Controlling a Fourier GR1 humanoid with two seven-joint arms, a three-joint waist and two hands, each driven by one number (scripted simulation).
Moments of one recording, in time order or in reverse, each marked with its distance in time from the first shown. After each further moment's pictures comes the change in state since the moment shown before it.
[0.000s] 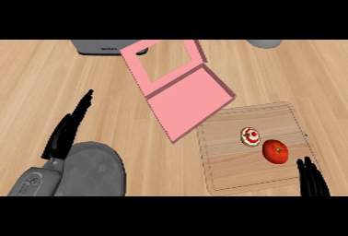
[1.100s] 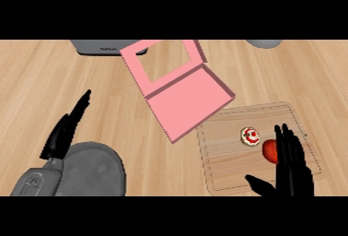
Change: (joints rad) left arm 0.009 -0.071 0.109 0.007 -0.107 -0.077 -0.011; right arm -0.343 -0.013 -0.048 0.277 0.104 -0.012 0.142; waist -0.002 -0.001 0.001
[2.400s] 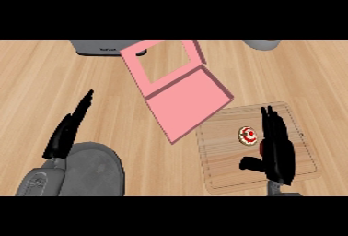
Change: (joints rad) left arm -0.001 -0.063 0.065 -0.004 -0.075 -0.056 -0.010; right arm -0.251 -0.024 -0.057 0.300 -0.060 -0.042 -0.016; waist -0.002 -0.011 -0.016
